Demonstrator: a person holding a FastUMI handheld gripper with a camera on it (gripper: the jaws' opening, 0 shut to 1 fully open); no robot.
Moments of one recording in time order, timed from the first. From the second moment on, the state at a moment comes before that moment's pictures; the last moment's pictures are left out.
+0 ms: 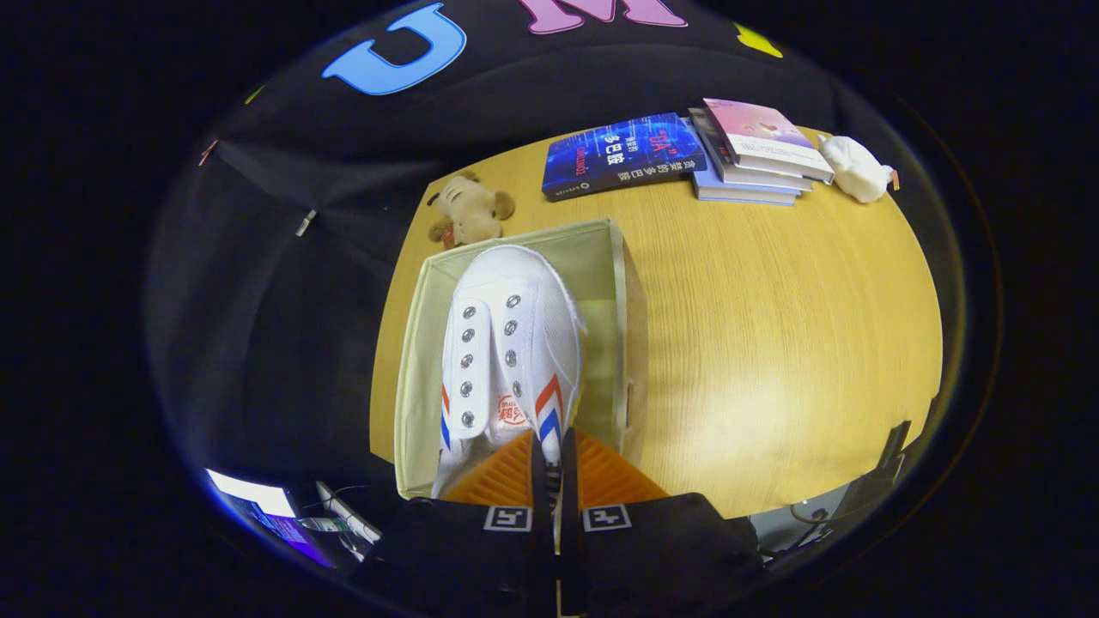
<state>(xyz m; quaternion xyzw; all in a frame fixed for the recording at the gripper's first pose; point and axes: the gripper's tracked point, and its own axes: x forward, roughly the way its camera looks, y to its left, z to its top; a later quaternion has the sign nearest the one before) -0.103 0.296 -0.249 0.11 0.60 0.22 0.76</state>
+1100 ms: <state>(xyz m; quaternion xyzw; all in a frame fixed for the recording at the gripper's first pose) -0.034 0.217 -0.150 0.12 0.42 0.23 0.87</state>
